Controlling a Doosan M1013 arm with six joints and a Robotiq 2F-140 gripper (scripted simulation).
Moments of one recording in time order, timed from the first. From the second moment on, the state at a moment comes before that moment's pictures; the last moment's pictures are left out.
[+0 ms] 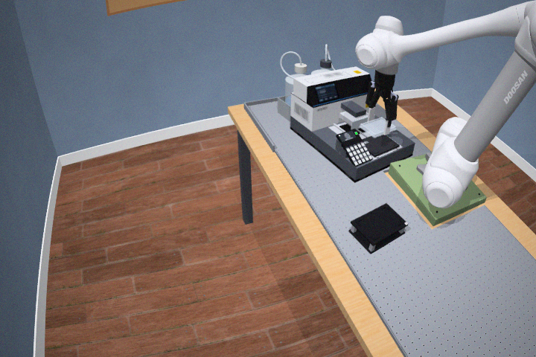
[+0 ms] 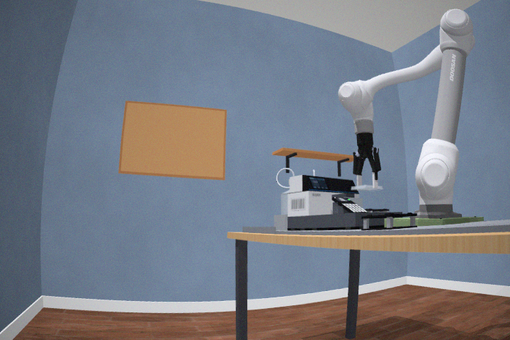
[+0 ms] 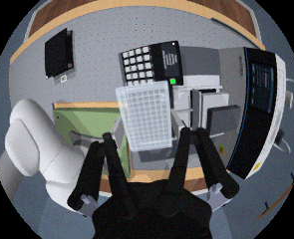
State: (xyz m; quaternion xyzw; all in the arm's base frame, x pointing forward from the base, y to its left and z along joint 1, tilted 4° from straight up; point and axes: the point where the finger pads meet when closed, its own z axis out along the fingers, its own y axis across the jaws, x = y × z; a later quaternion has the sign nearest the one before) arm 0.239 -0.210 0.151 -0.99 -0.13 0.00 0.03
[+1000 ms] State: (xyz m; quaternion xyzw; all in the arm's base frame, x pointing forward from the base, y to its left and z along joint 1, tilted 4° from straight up) arm 0.208 -0.235 0.154 -0.99 -0.13 0.00 0.03
